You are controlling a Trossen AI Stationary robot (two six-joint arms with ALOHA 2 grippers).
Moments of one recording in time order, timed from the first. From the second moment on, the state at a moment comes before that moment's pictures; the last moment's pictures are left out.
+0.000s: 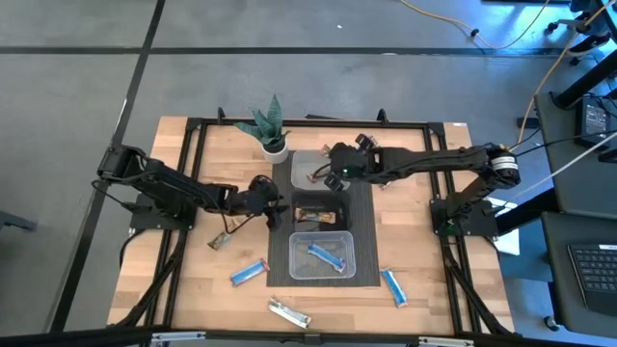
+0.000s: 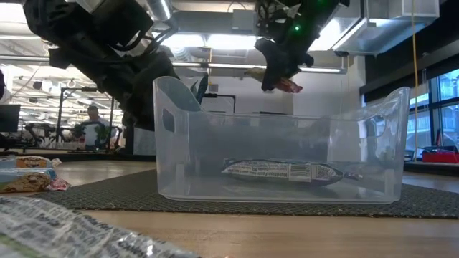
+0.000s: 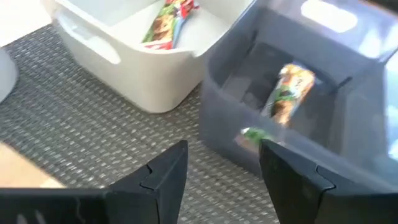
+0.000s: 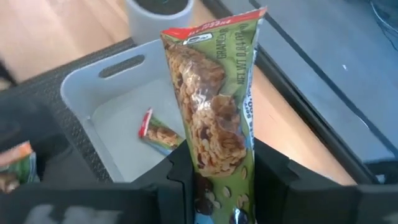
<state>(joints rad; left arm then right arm) -0.09 1.43 0.49 0.29 -0.39 -0.56 -0.09 1.60 1.25 -0.58 0.54 0.29</state>
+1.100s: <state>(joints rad) -0.13 1.28 0.49 -0.04 -0.17 -0.67 -0.16 1.83 1.25 -0.42 0.33 -0.02</state>
